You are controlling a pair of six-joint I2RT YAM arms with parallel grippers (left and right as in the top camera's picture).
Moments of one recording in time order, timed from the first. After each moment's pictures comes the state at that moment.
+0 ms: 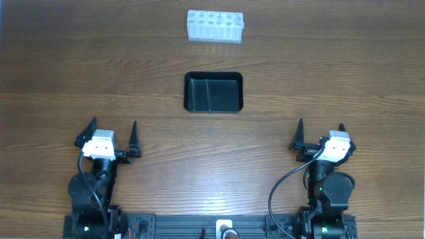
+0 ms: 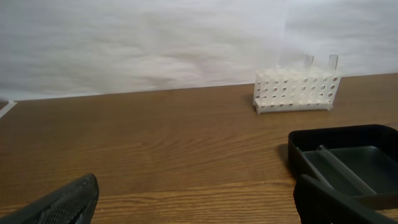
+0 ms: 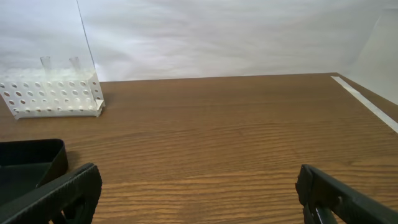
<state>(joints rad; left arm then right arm) 0.05 0.01 0.01 -0.07 0.12 0.05 -0.03 0.01 0.01 -0.06 0.12 0.00</state>
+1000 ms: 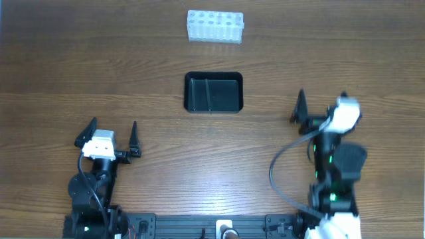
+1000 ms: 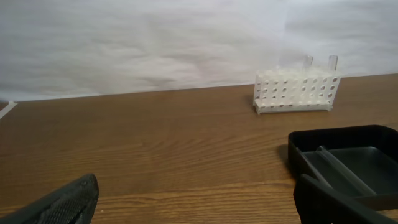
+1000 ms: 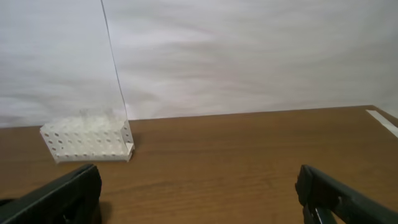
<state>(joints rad) 0.05 0.01 0.01 -0.07 0.12 0.05 -0.03 0.68 0.30 0.35 0.02 0.05</state>
